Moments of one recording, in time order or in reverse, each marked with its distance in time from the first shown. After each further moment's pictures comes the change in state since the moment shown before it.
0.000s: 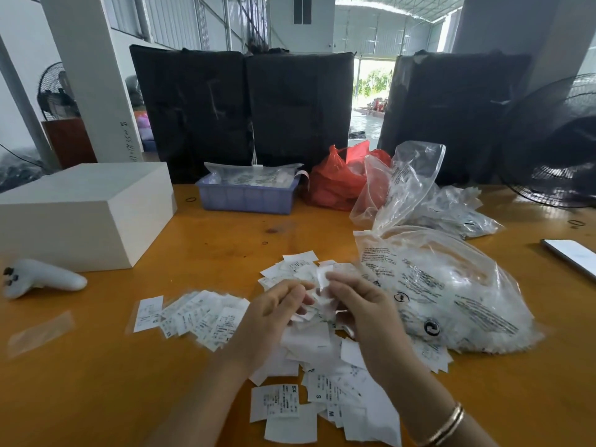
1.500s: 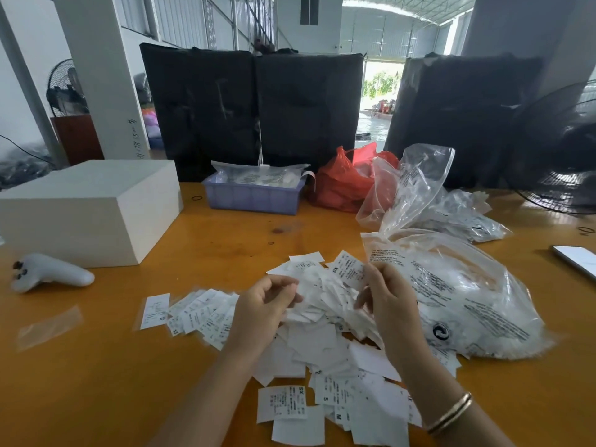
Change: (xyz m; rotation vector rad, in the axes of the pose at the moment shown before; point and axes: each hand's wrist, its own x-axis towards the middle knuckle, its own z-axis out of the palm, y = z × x) left_hand 0.008 -0.009 -0.006 -0.076 0.333 -0.131; right_hand 0.028 0.009 -0.014 -0.282 0.174 -0.222
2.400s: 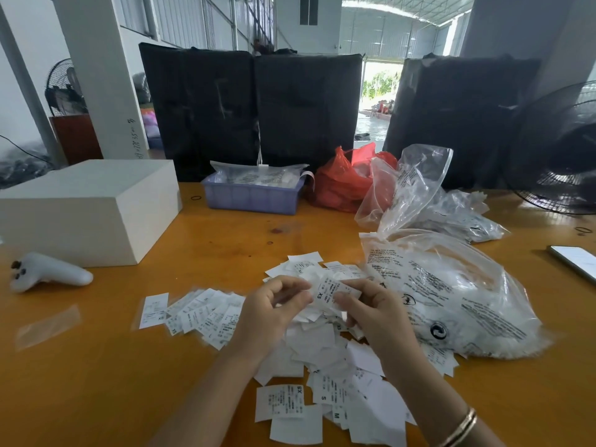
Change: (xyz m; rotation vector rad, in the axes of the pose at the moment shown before) left_hand -0.008 0.009 0.005 -0.037 -0.117 0.074; right_hand -0.020 -0.010 0.001 0.014 -0.189 0.080
